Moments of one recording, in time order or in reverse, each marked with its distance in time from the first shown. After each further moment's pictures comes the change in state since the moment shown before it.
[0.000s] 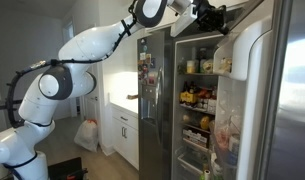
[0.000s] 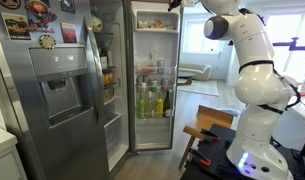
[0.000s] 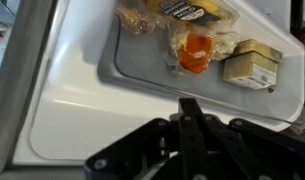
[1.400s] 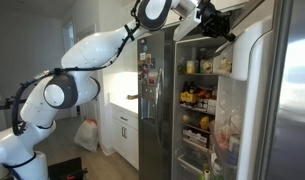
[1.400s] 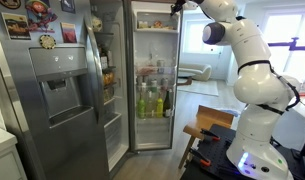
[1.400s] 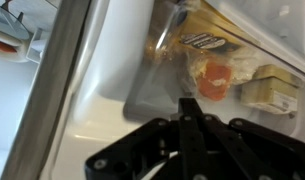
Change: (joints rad) arm -0.070 0.095 0.083 0.135 -0.103 -0.092 0.037
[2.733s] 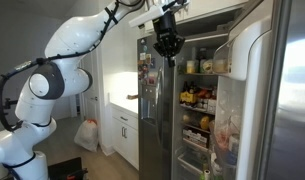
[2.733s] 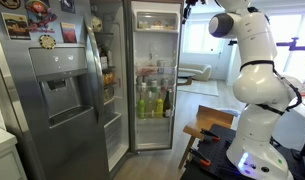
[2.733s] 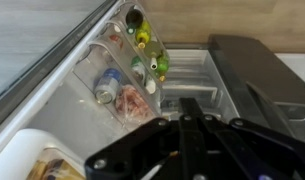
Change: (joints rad) arm -0.046 -0.142 0.008 0.019 -0.022 -0.925 -0.358
